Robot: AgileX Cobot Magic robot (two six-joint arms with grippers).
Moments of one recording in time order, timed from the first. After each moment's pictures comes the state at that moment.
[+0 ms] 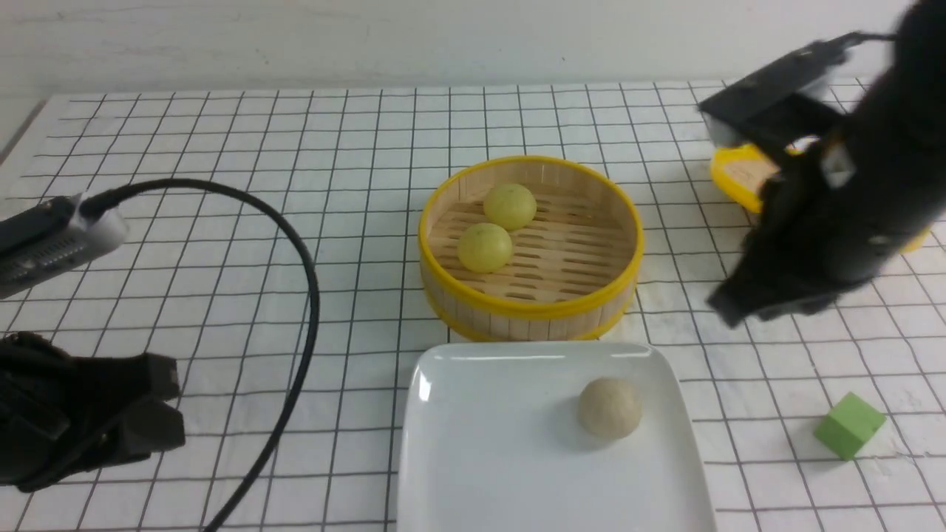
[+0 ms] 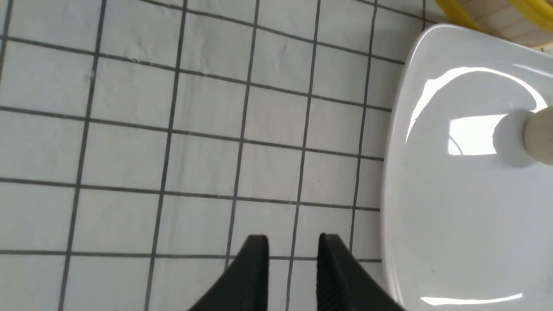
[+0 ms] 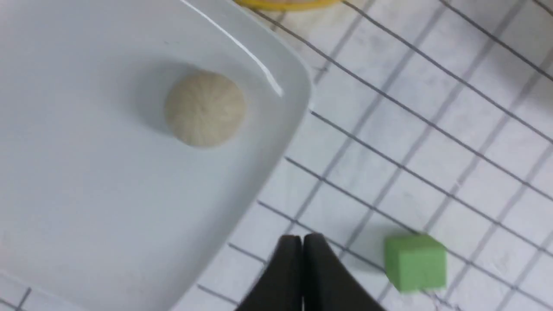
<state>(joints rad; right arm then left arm) 0.54 1.37 -1.27 -0.07 1.18 0.08 0.00 0.99 -0.73 -0.38 0.92 -0.02</state>
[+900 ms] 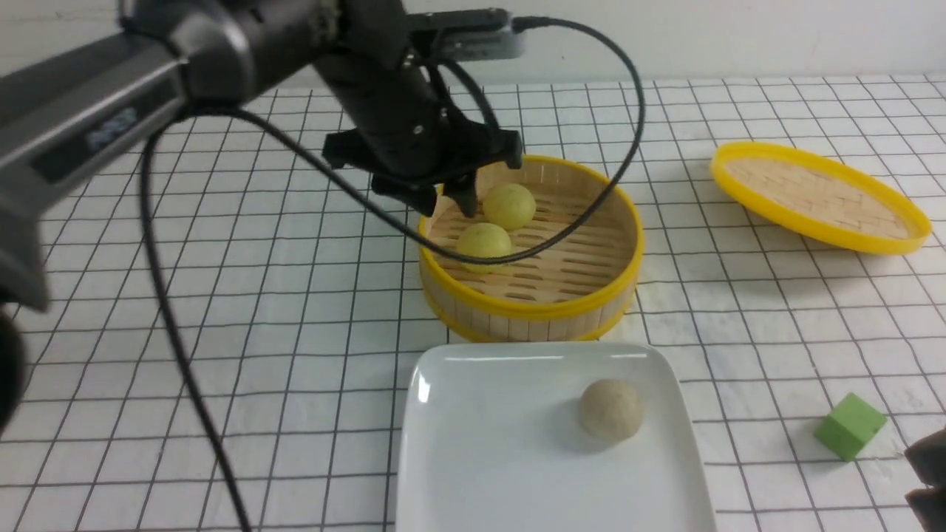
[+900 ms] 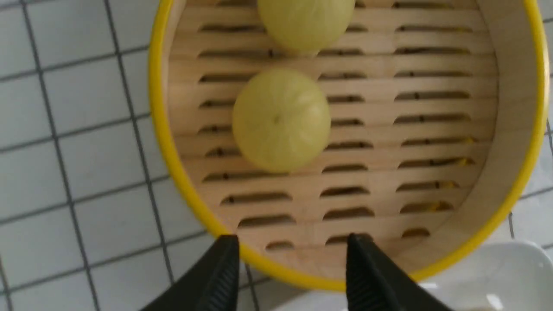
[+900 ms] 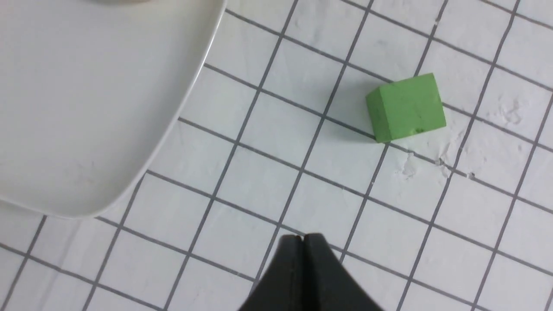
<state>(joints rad) 0.50 0.92 -0.72 -0.07 0.96 0.14 -0.54 2.00 -1.87 -0.02 1.01 -0.25</state>
